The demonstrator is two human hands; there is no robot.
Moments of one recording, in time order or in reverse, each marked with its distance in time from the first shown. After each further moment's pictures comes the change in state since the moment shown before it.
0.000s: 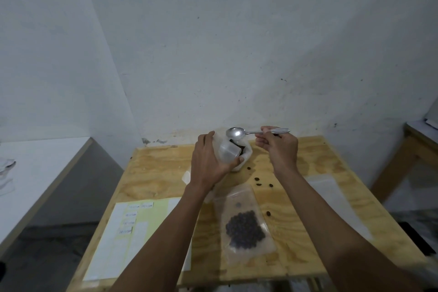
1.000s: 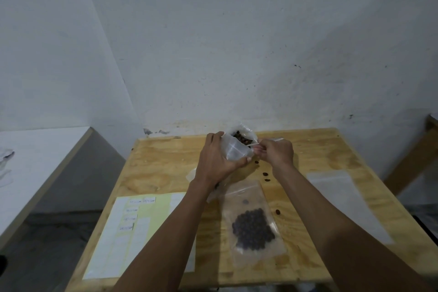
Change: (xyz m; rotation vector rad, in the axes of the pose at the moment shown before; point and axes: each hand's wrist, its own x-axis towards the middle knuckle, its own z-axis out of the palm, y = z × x) left_hand -0.001 -0.013 0.013 -0.109 -0.146 -0.052; right_hand 0.018 0.053 0.014 -0.139 0.029 0.325
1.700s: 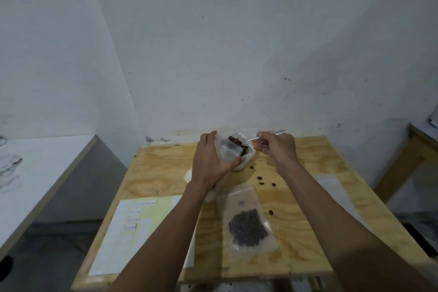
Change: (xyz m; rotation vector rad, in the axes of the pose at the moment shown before) left_hand -0.004 0.015 -0.019 0.094 0.124 0.063; right_hand -0.034 -0.051 -0.017 0.075 -0.115 -0.112
